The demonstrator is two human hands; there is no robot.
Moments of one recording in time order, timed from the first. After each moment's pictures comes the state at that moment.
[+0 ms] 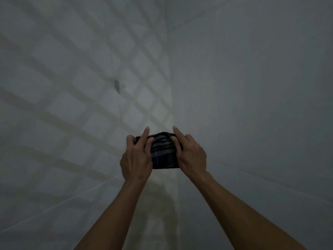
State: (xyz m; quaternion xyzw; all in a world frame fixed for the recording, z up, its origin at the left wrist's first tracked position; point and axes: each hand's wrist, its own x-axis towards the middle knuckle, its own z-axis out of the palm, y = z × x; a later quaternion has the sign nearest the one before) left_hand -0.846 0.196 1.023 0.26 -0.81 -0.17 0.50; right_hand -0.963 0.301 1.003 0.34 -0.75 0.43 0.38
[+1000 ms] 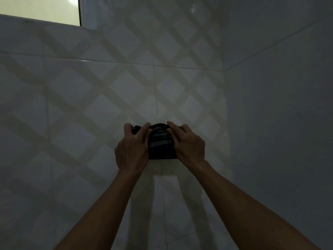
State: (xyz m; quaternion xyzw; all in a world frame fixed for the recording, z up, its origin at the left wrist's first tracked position) left_hand -0.876 0.047 1.194 0.36 -0.72 0.09 0.58; right_hand -1.043 0.084 1.184 0.46 -0.54 0.50 0.49
